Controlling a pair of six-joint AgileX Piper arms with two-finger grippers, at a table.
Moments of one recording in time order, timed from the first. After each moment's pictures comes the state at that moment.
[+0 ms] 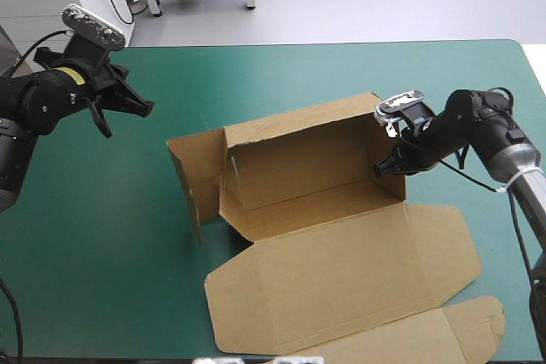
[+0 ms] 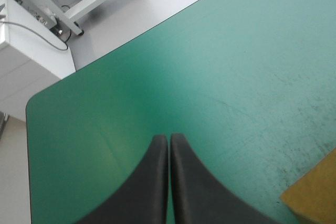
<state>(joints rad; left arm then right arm) -0.15 1.35 -1.57 0.00 0.88 0.39 0.14 1.54 -1.33 0.26 1.09 -0.45</state>
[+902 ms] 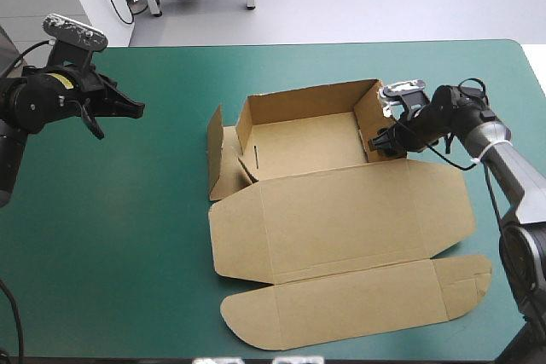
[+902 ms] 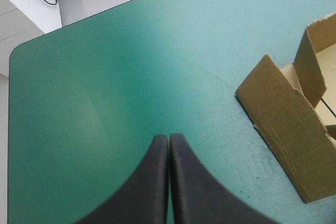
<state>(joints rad) -0.10 1.34 -1.57 -0.02 0.98 0.30 0.10 1.76 -1.41 0.22 0.85 -0.33</state>
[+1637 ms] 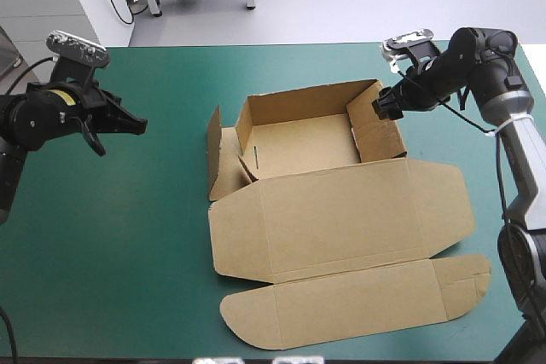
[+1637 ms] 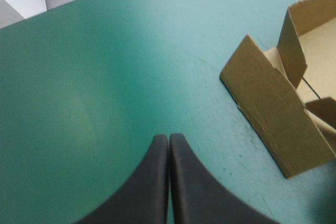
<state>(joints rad) -0.10 1.27 -1.45 -0.05 0.97 0.30 0.10 1.77 -1.82 0.22 1.22 -0.33</state>
